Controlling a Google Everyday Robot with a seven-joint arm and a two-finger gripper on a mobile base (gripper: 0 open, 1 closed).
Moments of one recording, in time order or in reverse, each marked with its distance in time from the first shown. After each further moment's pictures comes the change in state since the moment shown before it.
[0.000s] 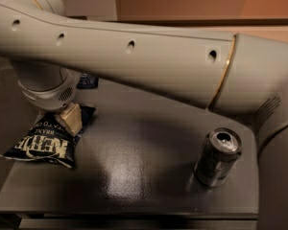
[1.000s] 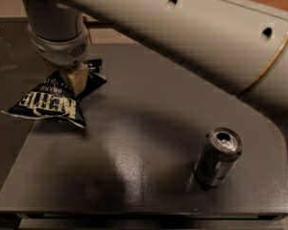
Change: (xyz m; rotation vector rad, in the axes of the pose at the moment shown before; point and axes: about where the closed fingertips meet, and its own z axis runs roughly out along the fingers) arm 0.050 -0.006 -0.086 0.137 0.031 0.109
